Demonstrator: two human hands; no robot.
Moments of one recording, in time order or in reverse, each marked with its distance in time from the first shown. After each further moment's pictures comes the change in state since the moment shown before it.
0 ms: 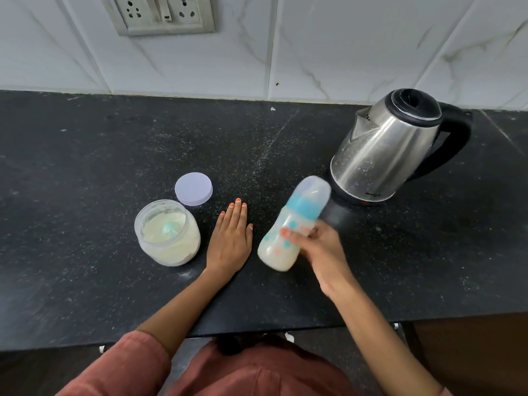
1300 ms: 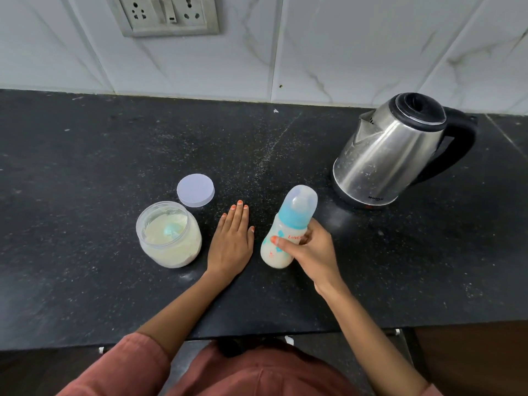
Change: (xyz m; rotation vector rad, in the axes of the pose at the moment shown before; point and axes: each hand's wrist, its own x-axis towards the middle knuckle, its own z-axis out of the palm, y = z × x) left_hand 0.000 -0.001 0.000 -0.007 -0.005 -0.010; right_hand 0.021 0.024 -0.003 -0.337 0.049 -0.160
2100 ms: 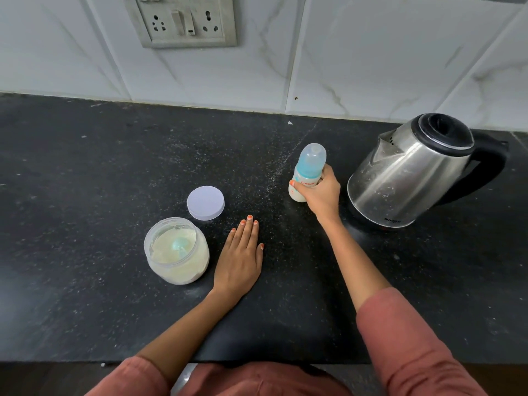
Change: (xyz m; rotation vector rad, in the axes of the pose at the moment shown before) left_hand 0.001 -0.001 0.001 0.082 0.025 0.001; right_hand 0.152 -0.014 0.007 -0.294 0.234 -0.173
